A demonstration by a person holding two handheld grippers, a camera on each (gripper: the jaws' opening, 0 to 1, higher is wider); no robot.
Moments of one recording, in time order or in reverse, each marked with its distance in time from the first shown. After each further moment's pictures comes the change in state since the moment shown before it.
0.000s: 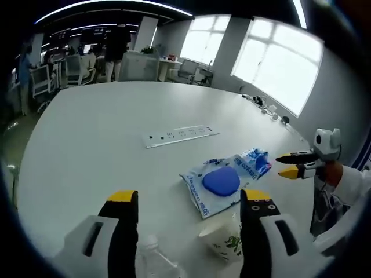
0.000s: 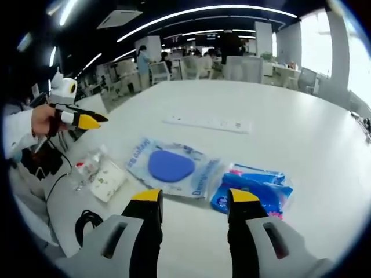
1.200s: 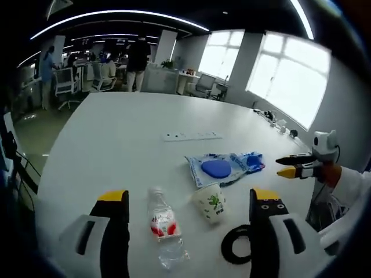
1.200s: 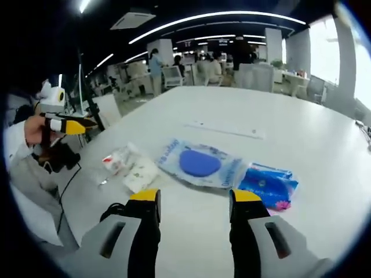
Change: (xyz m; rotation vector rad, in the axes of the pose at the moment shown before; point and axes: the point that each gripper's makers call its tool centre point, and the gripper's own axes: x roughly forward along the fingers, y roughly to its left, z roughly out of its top) left arm -0.119 -0.024 -0.042 -0.063 -0.112 0.132; right arm -0.049 0.058 -0.002 -0.050 -0.032 0.066
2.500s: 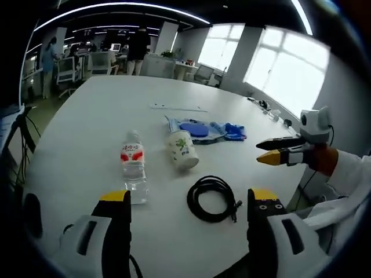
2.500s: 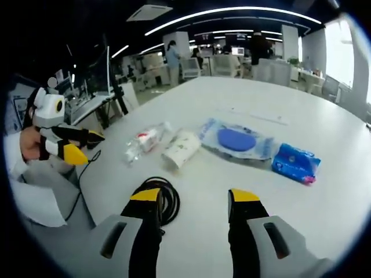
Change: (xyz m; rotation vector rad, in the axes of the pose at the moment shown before) left arm -0.047 -0.068 -0.110 -0.034 0.072 -0.014; right arm -0.020 0.079 -0.054 -0.050 0.063 0.112
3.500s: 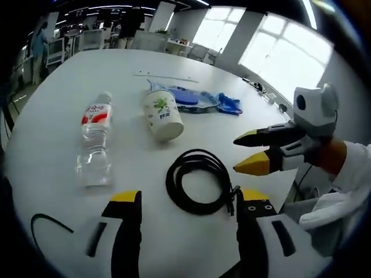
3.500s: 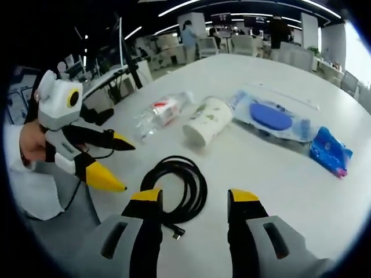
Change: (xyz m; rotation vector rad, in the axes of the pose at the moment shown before) left arm 0.059 -0.022 -0.051 -0.019 0.151 -0.065; right arm 0.052 0.040 -0.039 -0.055 0.159 0.113
